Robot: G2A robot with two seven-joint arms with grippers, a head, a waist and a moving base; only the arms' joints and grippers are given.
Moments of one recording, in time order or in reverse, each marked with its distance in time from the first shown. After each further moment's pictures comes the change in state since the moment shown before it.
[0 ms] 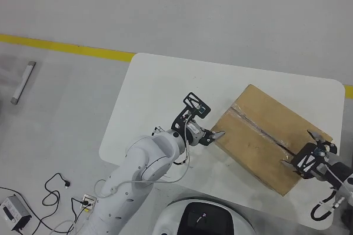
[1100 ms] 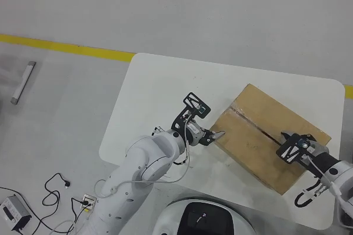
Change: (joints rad) left arm 0.000 0.000 0.000 0.000 0.000 0.000 0.000; right arm 0.124 0.001 -0.194 -0.019 -0.186 0.117 -0.009
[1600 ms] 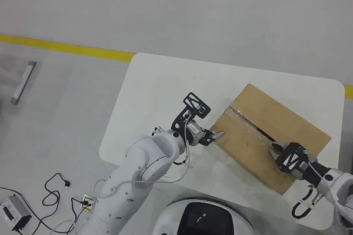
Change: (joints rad) left arm 0.000 0.000 0.000 0.000 0.000 0.000 0.000; right arm -0.044 -0.008 -0.004 0.083 0.194 -0.043 -0.015
